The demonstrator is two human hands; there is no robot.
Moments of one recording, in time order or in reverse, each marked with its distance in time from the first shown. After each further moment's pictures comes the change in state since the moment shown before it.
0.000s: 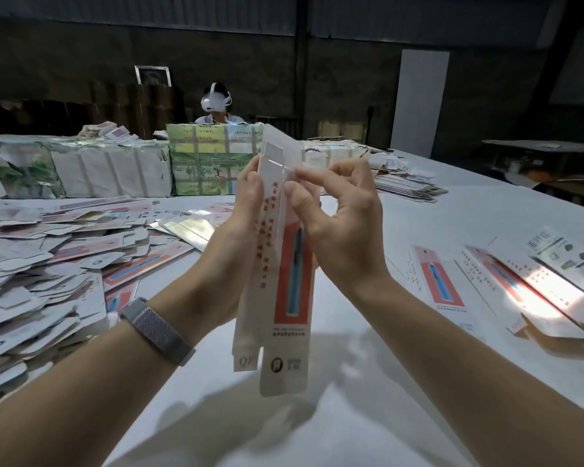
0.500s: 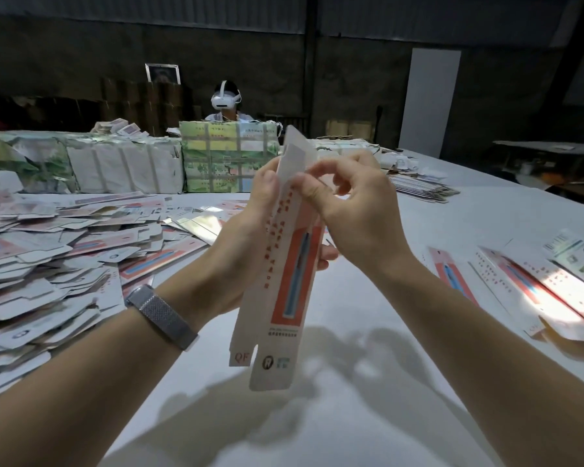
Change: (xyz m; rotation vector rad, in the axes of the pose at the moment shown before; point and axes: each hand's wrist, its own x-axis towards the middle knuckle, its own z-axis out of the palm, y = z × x) left_hand -0.001 0.006 -0.014 0.032 -0.083 -0.043; right_hand 0.012 -0.016 -0.004 -0.033 -0.145 0.040
